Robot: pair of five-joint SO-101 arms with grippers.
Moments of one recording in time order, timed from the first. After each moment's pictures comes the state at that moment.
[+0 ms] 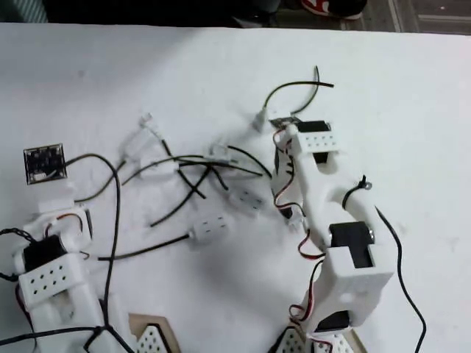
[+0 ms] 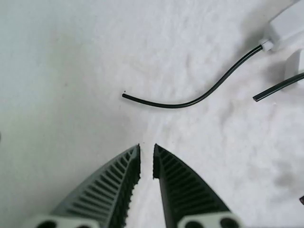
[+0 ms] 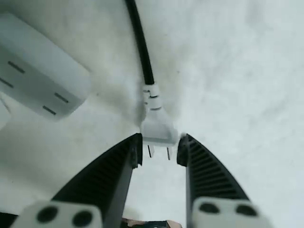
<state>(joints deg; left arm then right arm) -33.5 -56.3 71.8 50.3 -13.8 -8.6 14.5 12.7 83.9 10.2</state>
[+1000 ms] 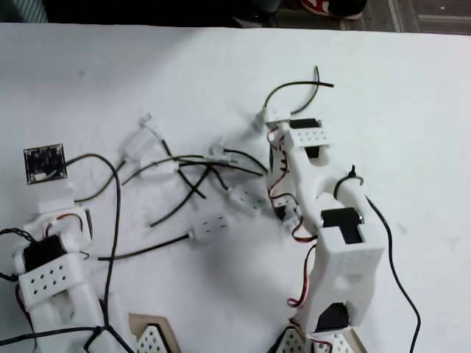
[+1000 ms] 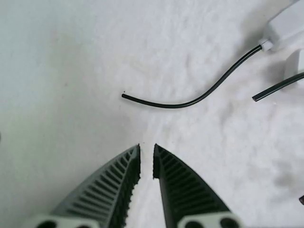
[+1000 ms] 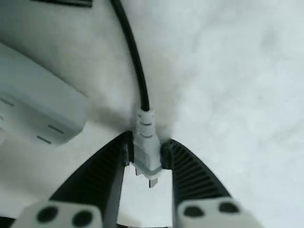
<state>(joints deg) -33.5 -56.3 71.8 50.3 -13.8 -9.4 23.5 5.6 85.5 10.9</state>
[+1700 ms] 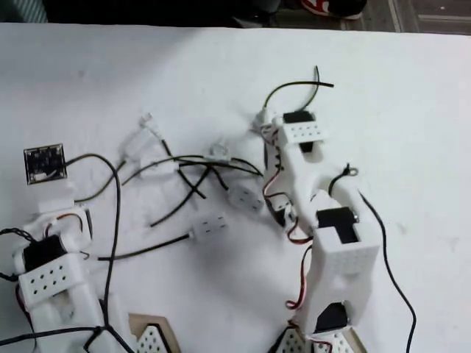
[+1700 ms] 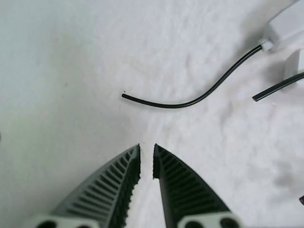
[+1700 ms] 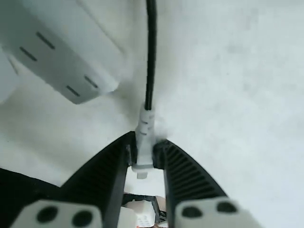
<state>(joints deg) -33.5 -56.3 71.8 50.3 -13.8 -13.0 24.1 3.1 94.1 17.8</state>
